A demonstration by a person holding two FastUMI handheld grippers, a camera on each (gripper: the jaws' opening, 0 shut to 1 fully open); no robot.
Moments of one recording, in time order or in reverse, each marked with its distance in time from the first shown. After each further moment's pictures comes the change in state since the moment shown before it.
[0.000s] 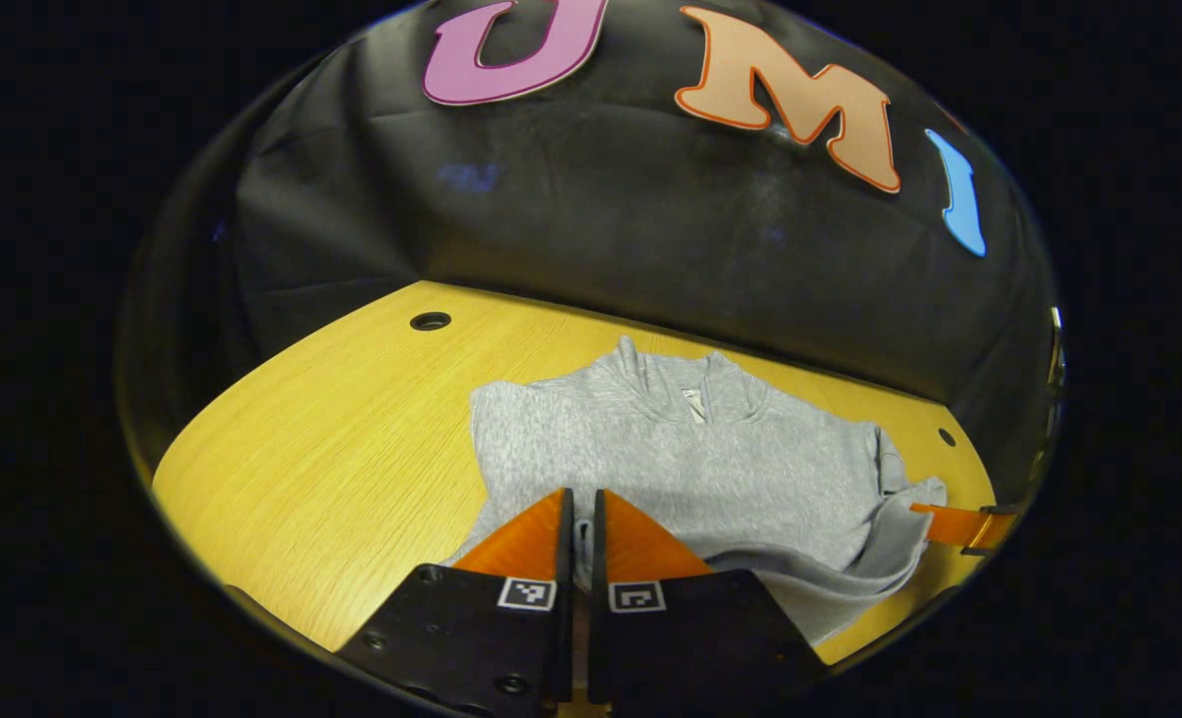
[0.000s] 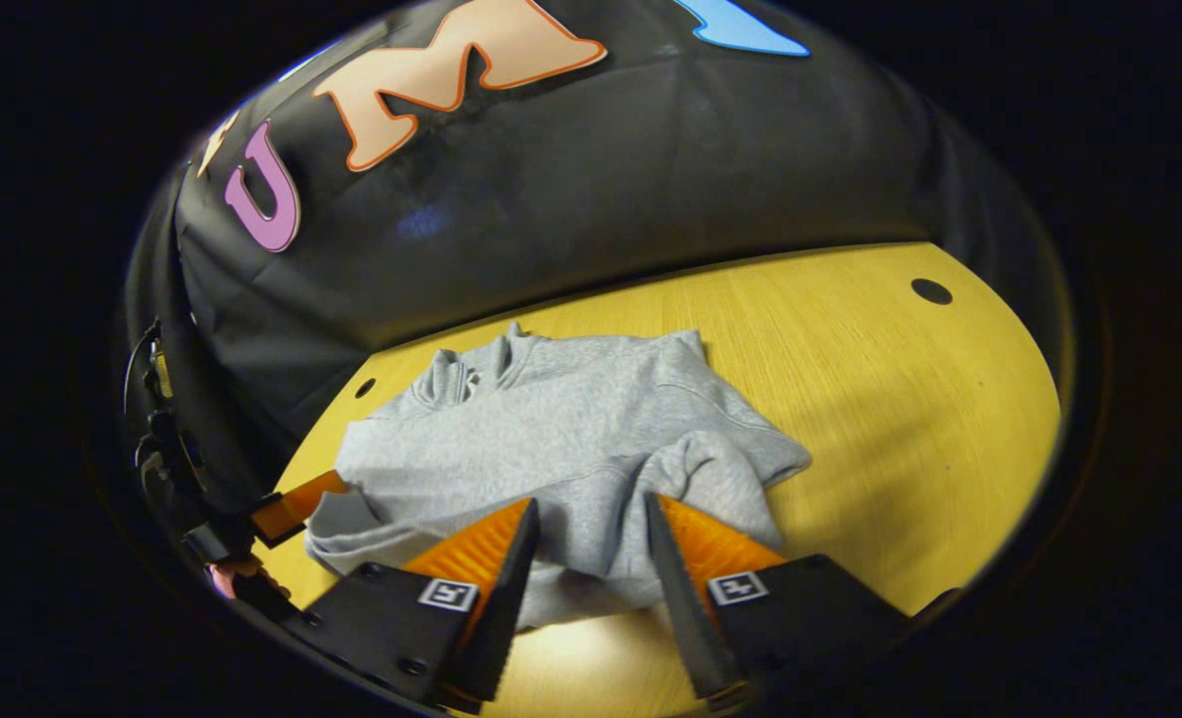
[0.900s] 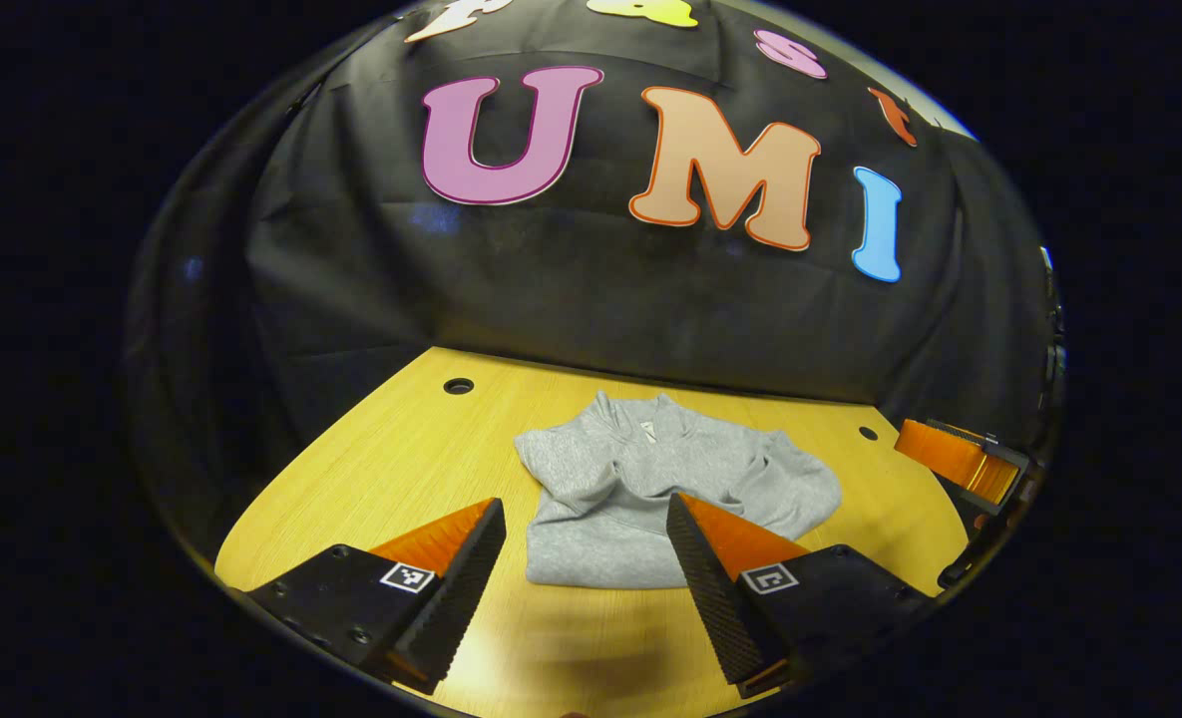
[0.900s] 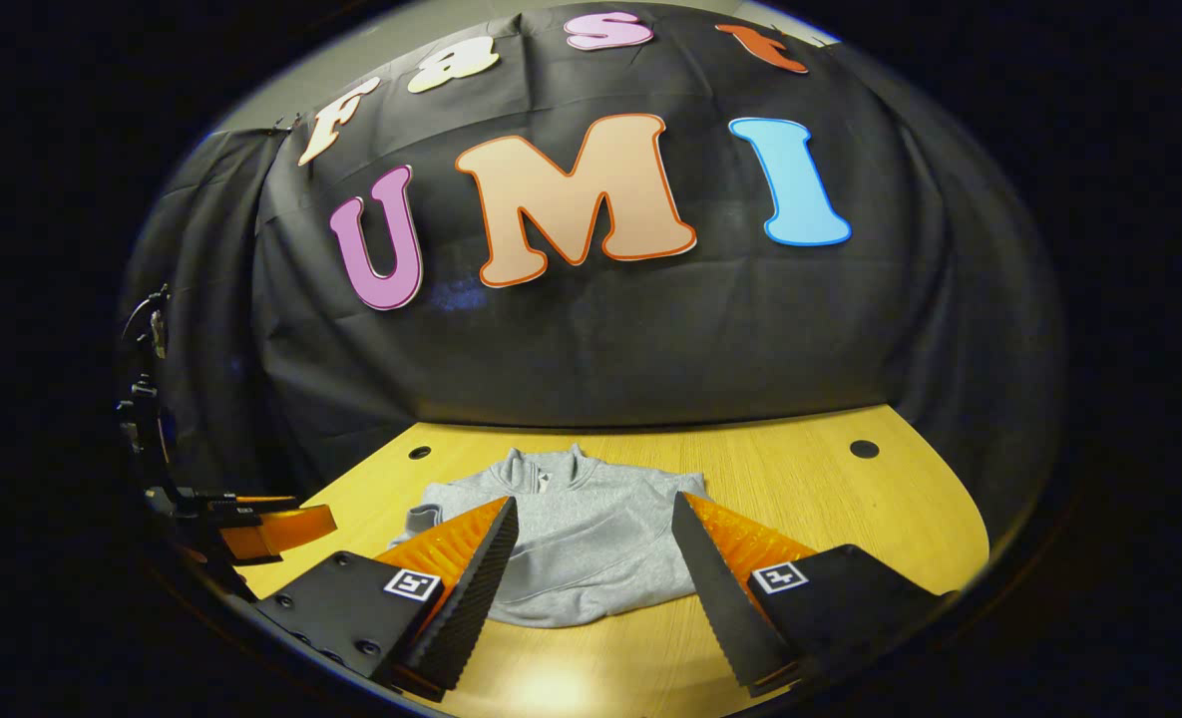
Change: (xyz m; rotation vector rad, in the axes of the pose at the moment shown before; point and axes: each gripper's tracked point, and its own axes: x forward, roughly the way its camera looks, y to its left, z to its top) left arm -0.181 0.010 0.048 0.079 -0.076 -0.113; right arm -0.176 0.076 0.059 -0.147 -0.377 -0.024
